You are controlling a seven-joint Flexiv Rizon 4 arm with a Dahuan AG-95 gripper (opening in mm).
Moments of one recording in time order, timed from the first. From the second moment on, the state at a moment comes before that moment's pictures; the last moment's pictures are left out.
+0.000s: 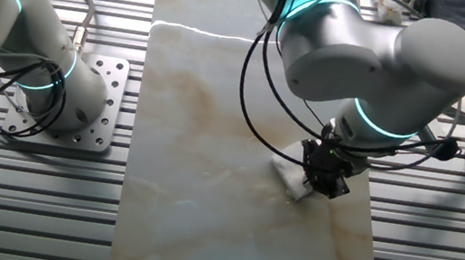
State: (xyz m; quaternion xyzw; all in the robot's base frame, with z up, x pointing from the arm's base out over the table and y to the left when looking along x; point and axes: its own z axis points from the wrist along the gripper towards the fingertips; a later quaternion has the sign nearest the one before) arm 0.523 -0.121 0.024 0.25 -0.97 0.04 0.07
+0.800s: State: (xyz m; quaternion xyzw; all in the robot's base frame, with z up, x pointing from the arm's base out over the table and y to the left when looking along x) arm 0.514 -0.137 0.026 0.26 -0.96 0.05 0.08
